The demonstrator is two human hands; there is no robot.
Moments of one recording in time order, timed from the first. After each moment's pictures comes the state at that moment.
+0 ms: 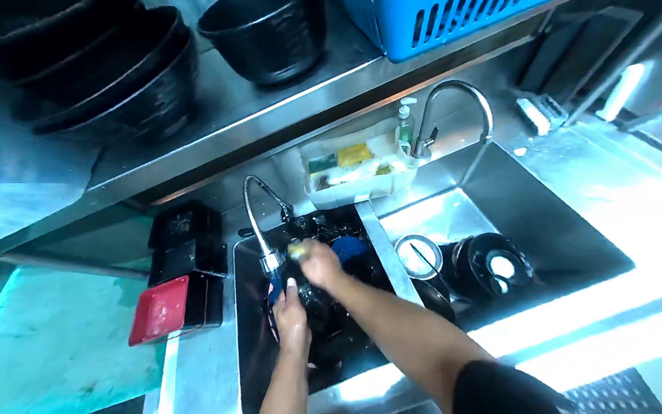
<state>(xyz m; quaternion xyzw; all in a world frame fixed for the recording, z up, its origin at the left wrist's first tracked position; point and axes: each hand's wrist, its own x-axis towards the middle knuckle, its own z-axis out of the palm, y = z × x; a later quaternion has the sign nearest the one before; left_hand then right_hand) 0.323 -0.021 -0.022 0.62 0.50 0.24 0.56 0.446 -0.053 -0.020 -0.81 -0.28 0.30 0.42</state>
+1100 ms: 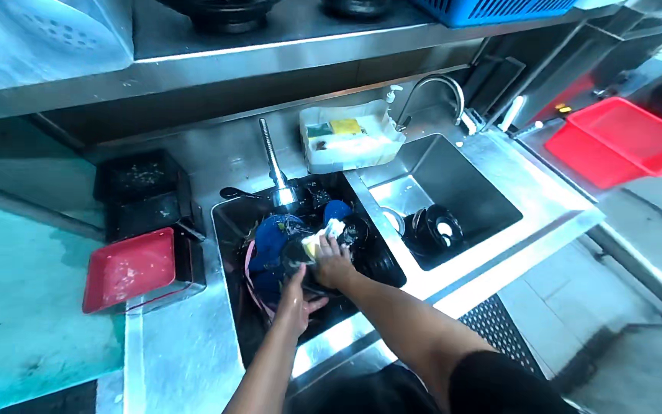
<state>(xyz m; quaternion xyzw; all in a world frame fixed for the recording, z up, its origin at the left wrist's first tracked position) 0.222 0.019 -0.037 0.41 0.48 -0.06 0.78 0.326 -0.064 -0.074 -0.90 -0.26 0.35 0.10</state>
